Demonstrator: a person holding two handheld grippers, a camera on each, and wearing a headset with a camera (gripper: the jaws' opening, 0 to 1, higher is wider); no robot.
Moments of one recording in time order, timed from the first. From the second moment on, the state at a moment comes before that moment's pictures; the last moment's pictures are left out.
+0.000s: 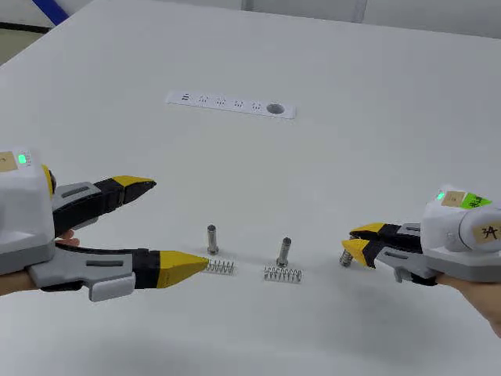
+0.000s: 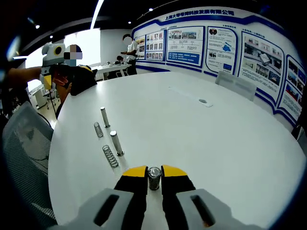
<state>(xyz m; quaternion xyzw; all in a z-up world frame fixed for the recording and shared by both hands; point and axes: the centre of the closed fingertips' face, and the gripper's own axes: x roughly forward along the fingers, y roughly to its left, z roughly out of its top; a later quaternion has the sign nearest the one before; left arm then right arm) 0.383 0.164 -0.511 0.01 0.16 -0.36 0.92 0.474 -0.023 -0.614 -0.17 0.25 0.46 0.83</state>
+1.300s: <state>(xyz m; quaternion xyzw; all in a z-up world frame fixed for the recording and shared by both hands) 0.385 0.173 -0.498 0.00 0.15 -0.36 0.92 0.433 0.025 -0.595 -0.28 0.20 0.55 0.76</state>
